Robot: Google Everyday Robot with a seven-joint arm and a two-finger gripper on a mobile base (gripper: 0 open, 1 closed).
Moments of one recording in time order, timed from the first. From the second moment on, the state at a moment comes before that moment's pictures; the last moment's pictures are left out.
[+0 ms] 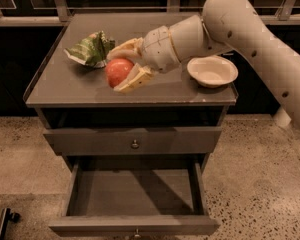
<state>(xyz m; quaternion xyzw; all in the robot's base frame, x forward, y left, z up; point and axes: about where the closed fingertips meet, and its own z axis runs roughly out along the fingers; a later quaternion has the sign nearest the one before) 0.573 0.058 0.925 -0.73 0.43 0.24 0.48</state>
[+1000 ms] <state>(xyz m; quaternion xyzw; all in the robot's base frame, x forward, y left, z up) 0.633 0.061 0.906 -0.70 0.51 0.18 0.47</state>
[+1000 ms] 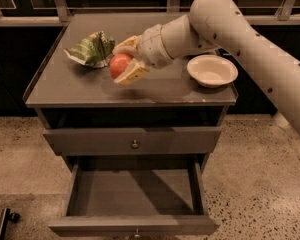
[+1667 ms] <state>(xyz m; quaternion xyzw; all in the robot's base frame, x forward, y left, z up) 0.638 0.054 0.887 -0.69 0.53 0.18 0.46</state>
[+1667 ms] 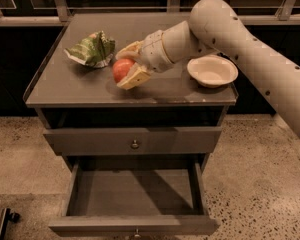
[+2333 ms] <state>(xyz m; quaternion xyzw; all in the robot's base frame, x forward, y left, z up) 0.638 0.054 0.887 -0.69 0.53 0.18 0.46</state>
